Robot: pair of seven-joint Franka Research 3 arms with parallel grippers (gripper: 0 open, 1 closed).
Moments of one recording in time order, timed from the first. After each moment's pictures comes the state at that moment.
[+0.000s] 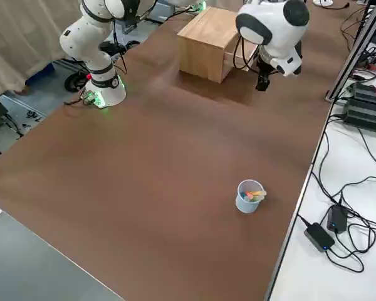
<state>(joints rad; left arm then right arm) -0.01 0.27 0.10 -2.05 -0.13 2.37 -1.12 0.10 0.68 -0.10 -1.06 0.41 1.51 -0.40</state>
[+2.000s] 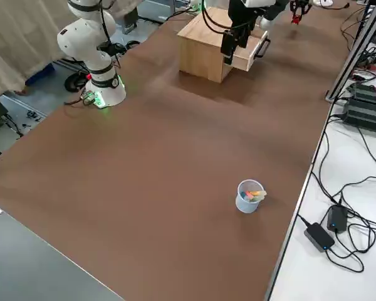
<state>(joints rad) -0.02 0.43 0.10 -1.96 -0.27 2.44 -1.21 -0.07 0.35 0.05 -1.14 0.01 1.45 0.05</state>
